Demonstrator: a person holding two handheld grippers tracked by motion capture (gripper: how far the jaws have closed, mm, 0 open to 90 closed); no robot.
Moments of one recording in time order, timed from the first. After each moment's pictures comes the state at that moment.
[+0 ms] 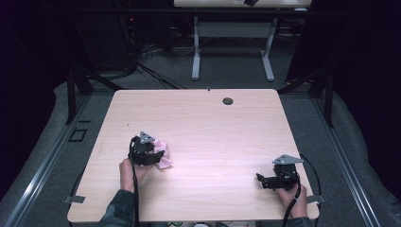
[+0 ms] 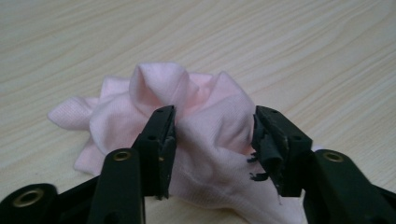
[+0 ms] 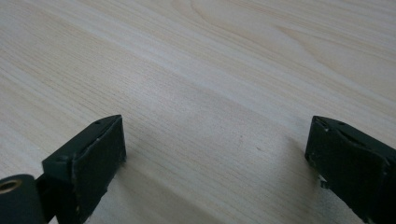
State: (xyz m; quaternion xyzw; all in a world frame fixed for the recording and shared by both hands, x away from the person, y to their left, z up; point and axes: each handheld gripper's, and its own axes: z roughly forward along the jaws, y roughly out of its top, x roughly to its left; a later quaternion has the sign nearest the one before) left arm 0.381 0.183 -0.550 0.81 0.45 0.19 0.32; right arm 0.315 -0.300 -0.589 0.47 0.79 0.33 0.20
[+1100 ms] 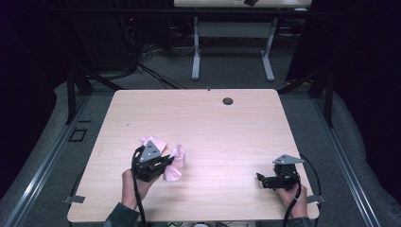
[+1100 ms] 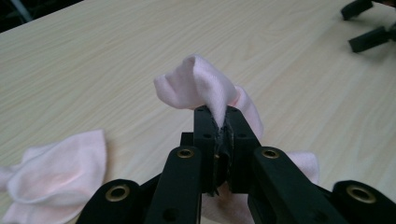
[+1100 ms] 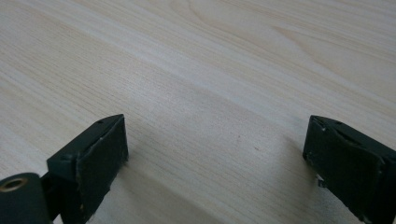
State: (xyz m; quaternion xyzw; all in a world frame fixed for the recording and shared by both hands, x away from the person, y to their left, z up) left arm 0.307 0.147 -0.496 0.83 0.32 0.18 0.42; right arm 0.315 -0.301 -0.588 0.47 0.79 0.33 0.20
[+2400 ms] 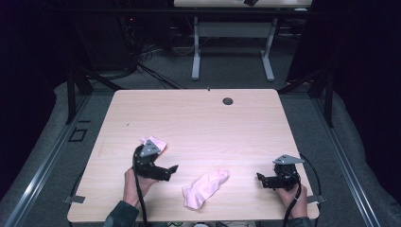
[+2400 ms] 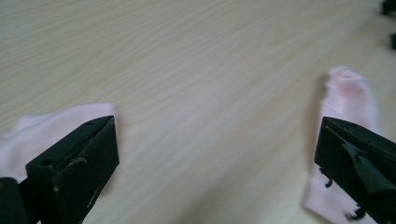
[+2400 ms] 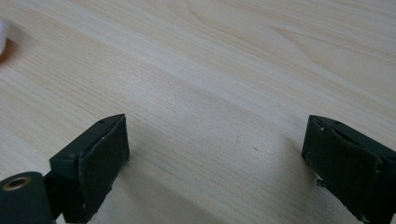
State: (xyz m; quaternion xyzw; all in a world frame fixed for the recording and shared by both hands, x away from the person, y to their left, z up) left arm 0.340 0.170 -0.521 0.81 0.38 0.16 0.41; right arm 0.315 -0.301 -0.588 0.48 0.79 0.33 0.20
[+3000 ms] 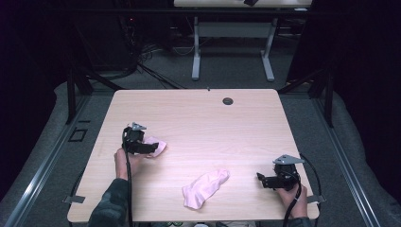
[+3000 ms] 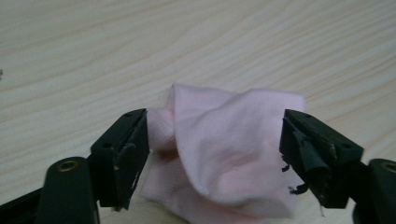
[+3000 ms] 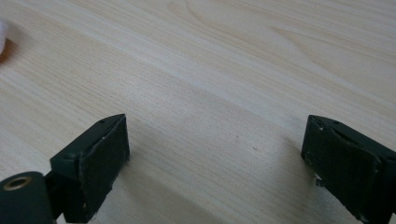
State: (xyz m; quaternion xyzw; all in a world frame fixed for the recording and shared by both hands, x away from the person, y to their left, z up) left arm 0.428 0.214 -0.559 0.79 0.49 0.18 0.31; right arm 0.314 -0.301 -0.588 0.48 0.79 0.33 0.20
